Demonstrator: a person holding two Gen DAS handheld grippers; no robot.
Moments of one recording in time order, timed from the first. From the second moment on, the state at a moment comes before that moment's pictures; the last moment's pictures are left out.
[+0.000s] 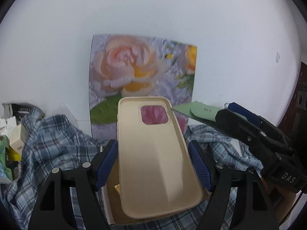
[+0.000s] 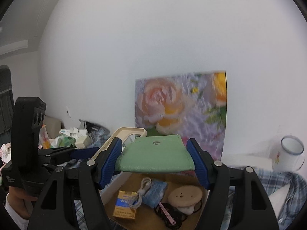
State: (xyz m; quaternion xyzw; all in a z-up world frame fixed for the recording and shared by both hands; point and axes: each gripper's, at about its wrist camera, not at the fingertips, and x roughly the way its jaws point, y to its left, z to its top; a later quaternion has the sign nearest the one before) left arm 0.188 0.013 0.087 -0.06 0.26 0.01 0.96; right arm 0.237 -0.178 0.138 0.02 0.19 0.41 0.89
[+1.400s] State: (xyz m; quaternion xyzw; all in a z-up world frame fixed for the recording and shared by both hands) left arm 0.212 0.038 0.028 -0.06 0.31 0.06 0.95; right arm 0.274 -0.163 0.072 0.02 0.30 0.38 0.88
